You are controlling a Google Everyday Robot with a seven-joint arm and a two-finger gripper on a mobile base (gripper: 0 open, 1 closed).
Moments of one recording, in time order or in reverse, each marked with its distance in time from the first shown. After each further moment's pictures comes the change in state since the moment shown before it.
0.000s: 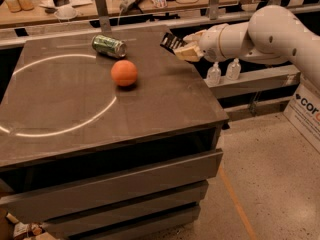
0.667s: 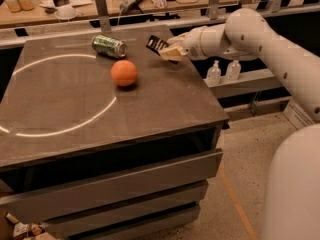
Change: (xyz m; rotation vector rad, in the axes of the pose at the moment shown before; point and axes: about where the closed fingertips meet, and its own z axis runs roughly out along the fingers) arm 0.000 -0.004 0.067 -0.086 -0.026 0.044
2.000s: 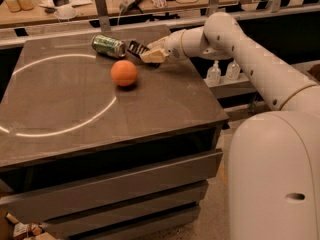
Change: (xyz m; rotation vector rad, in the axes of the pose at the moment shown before) arm -0.011 0.021 0.073 -0.151 -0.051 0.037
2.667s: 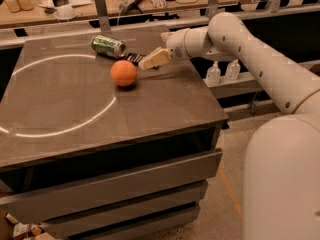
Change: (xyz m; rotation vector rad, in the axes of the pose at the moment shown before) arm -0.008 0.002 -0.018 0.047 -0.022 0.003
